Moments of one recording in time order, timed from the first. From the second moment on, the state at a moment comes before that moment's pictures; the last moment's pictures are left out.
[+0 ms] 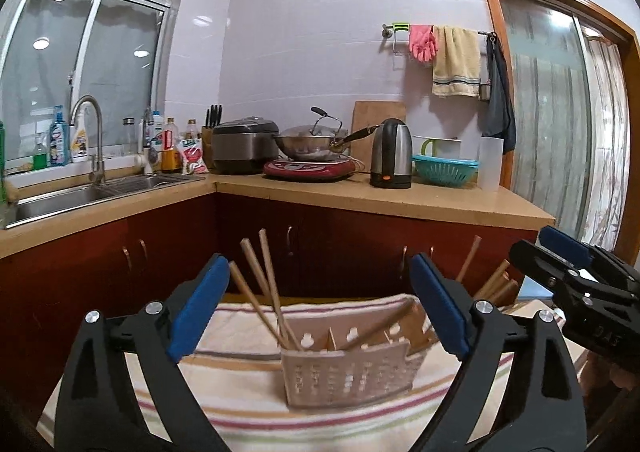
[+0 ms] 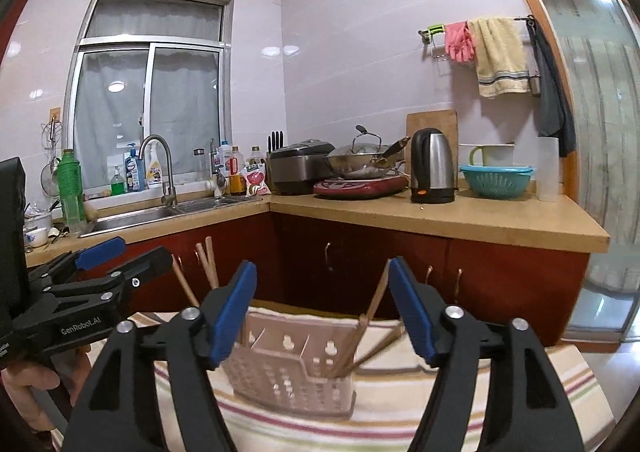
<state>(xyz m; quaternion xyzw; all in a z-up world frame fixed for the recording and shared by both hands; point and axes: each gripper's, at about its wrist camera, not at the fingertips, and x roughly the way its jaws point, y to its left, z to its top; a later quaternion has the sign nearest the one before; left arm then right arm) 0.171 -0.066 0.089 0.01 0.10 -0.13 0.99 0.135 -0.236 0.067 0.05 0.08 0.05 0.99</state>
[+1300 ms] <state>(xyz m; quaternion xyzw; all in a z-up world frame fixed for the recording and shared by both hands) -0.048 -0.020 0.096 -0.01 0.08 -0.06 0.99 -0.052 -0.206 0.072 0.03 0.06 0.05 1.00</state>
